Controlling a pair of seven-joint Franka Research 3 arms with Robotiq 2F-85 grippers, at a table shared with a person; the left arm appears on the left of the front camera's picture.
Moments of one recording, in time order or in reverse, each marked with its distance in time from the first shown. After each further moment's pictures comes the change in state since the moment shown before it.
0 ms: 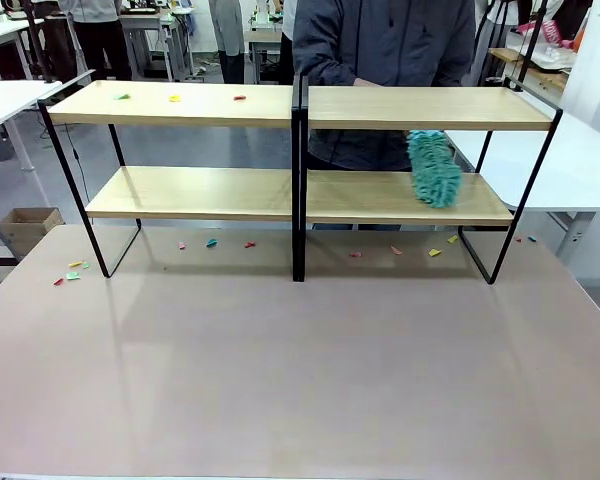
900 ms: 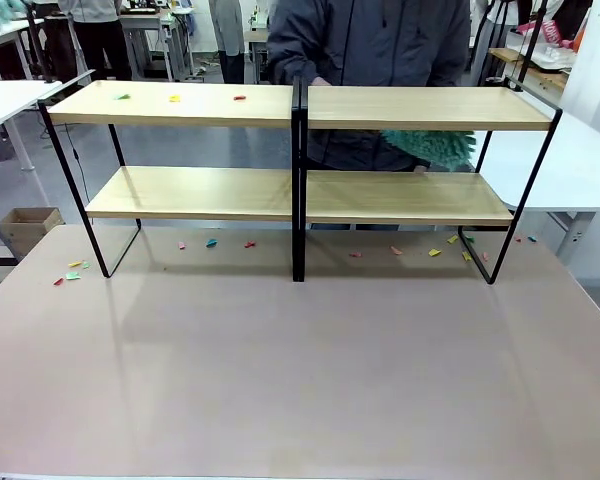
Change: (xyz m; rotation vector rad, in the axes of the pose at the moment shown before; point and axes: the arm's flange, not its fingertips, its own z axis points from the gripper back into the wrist) left arm 0.009 -0.018 -0.046 0.019 0.083 0.041; right arm 0.000 0.000 0.000 0.000 0.000 0.000
